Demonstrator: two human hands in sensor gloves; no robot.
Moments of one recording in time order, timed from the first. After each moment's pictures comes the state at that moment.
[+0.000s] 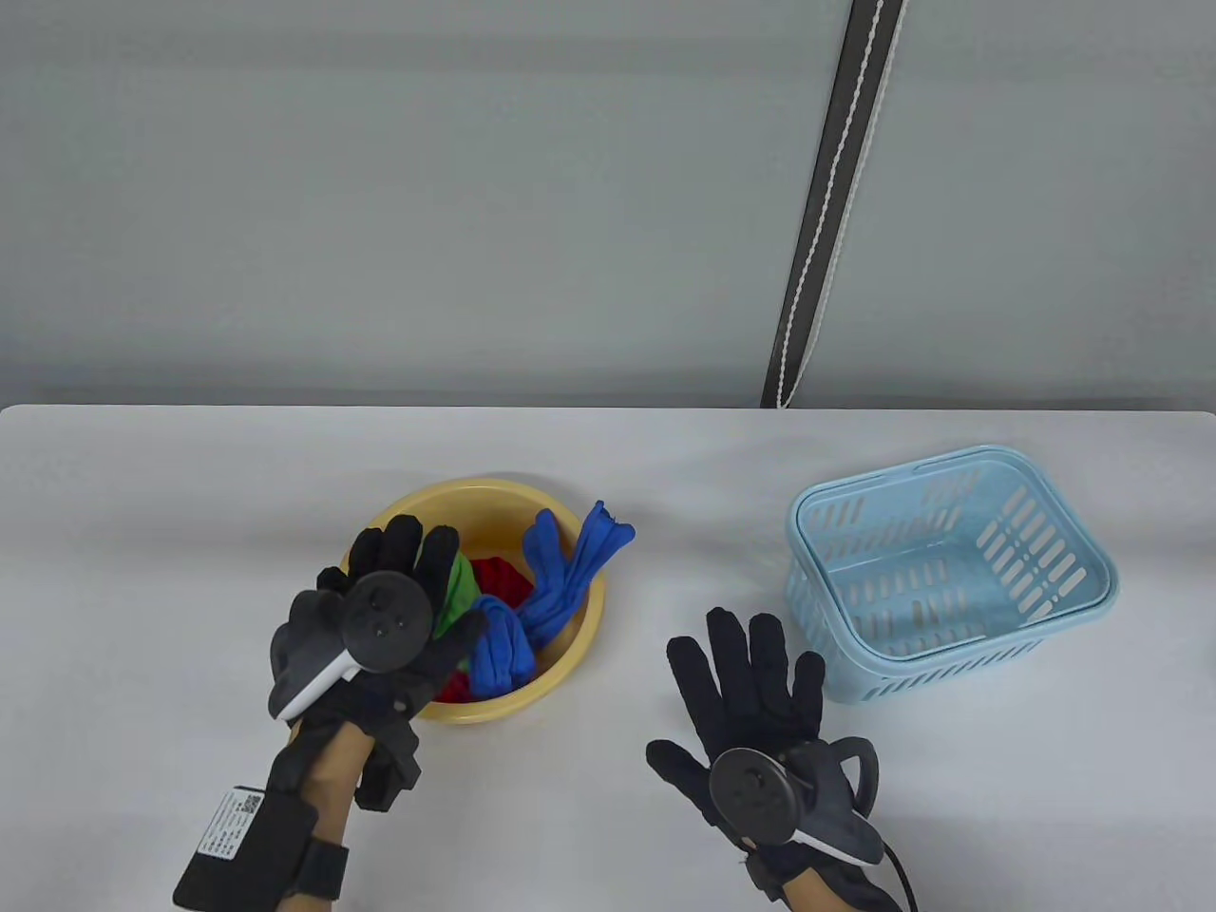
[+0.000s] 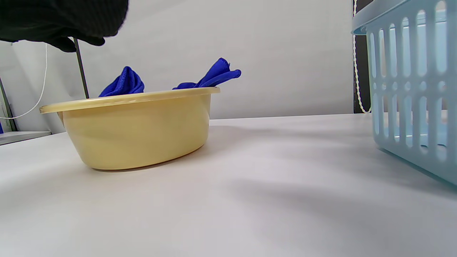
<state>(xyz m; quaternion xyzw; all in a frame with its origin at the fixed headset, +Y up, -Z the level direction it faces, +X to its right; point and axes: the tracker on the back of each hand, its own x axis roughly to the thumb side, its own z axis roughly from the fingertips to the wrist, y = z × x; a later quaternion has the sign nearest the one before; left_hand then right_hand) -0.217 -0.625 -0.324 -0.05 -0.08 0.15 0.98 0.116 -0.694 -0.236 0.19 -0.06 0.98 0.09</state>
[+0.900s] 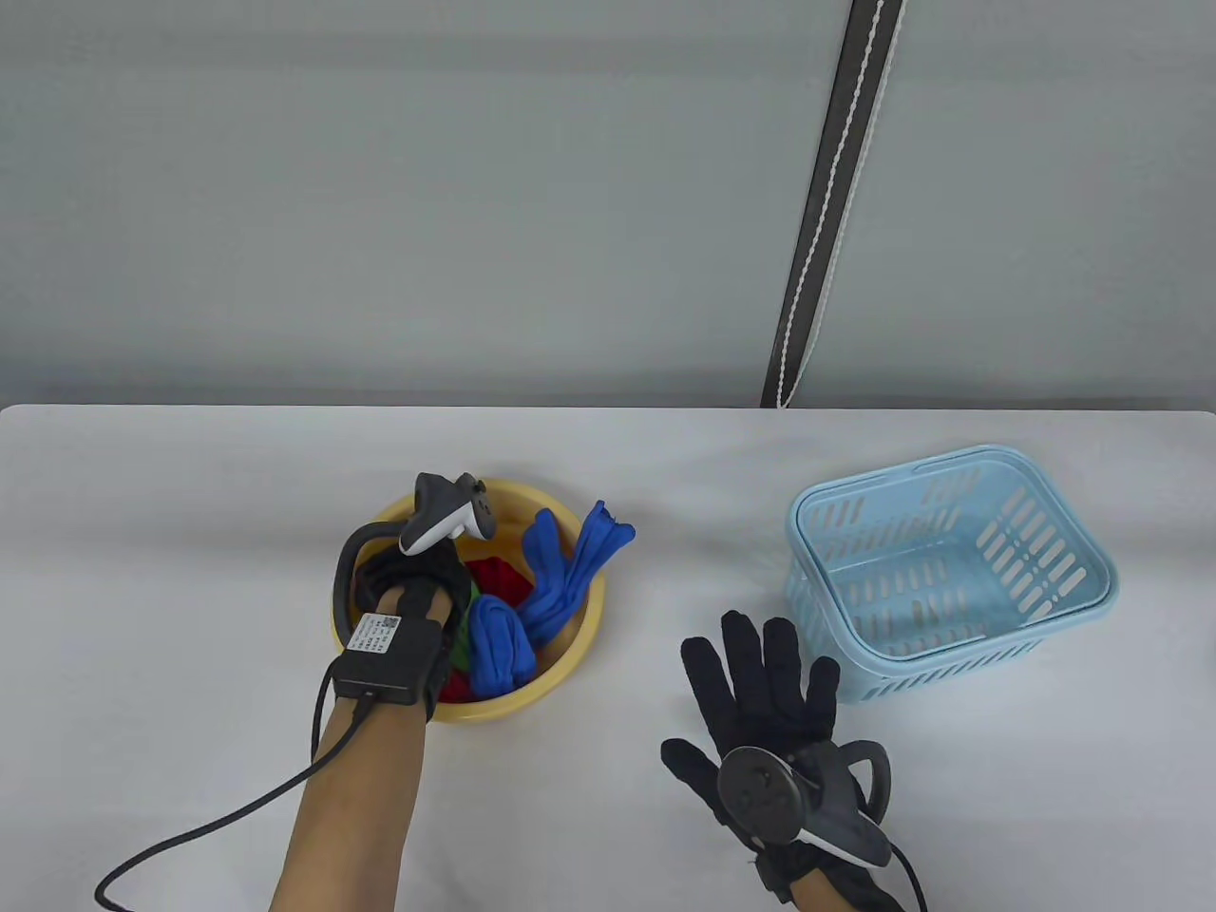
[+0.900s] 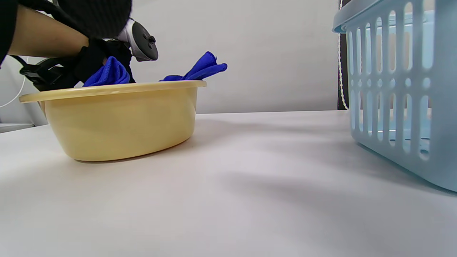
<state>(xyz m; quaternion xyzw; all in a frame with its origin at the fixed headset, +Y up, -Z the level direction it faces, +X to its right) -0.189 -0.717 -0.462 -0.32 0.12 -0.10 0.94 0.124 -0.694 -0.235 0.17 -0.05 0.98 0.07</state>
